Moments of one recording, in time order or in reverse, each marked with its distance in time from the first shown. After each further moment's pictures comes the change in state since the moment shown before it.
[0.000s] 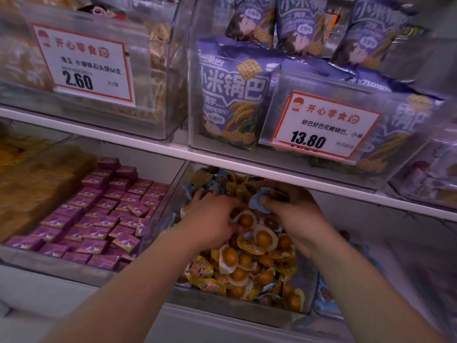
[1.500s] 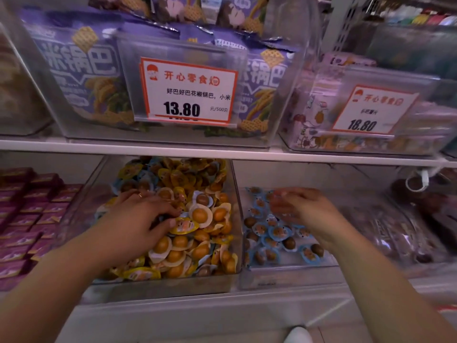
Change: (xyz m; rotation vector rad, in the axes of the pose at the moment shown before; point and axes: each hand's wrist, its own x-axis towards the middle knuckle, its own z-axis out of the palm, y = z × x) left_hand -0.032 0.006 -0.006 0.150 -0.015 0.123; right_hand -0.046 0.057 -0.138 0.112 0.180 0.219
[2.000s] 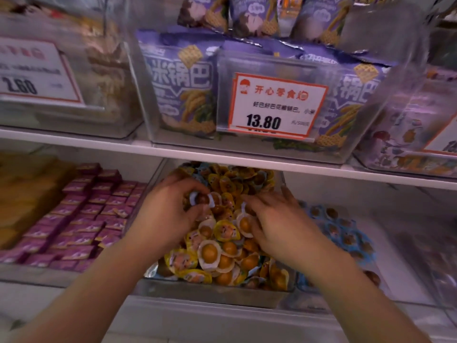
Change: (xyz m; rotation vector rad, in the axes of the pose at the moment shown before) left_hand -0.010 -0.017 -0.013 -0.363 0.436 -0.138; right_hand -0.017 -0.022 0.120 -1.311 -0.181 -0.835
